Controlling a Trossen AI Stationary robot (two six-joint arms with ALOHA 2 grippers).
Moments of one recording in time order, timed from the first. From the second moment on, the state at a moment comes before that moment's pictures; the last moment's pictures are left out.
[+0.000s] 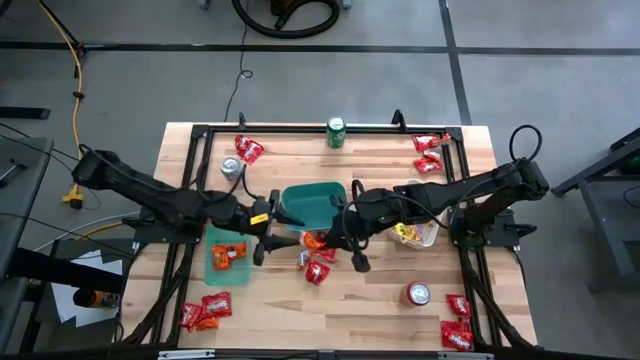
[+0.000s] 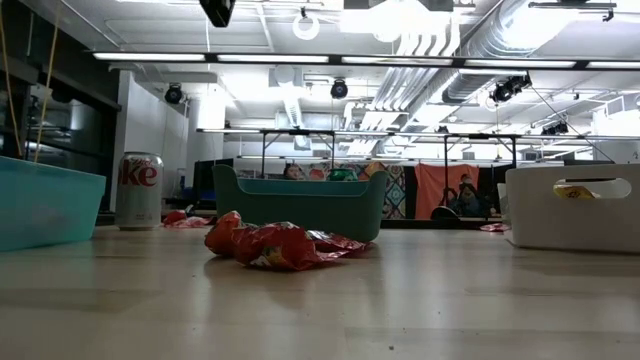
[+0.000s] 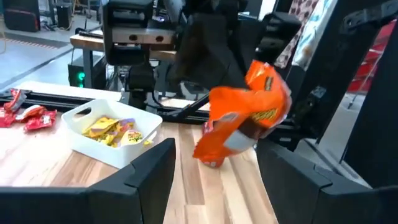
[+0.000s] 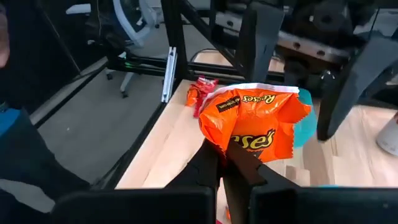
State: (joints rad) left arm -0.30 1.15 0.69 0.38 -0.13 -0.19; right arm 0.23 1.55 1.35 -0.21 -0.13 0.02
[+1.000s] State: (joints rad) left arm -0.29 1.23 0.69 0.50 -0.05 -0.18; right arm 0.23 1.55 1.35 -0.18 -0.12 0.16
